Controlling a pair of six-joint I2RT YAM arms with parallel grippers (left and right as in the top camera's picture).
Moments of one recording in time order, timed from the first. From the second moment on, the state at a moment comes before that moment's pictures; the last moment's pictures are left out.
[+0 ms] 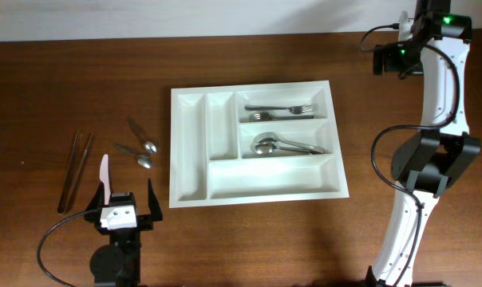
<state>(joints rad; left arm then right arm) 0.01 0.02 0.01 -0.07 -0.11 0.09 -0.22 2.47 2.58 -1.31 0.00 -0.13</state>
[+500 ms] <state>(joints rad) 0.01 0.02 0.01 -0.05 -0.11 0.09 -0.22 2.47 2.58 -1.31 0.00 -0.12</state>
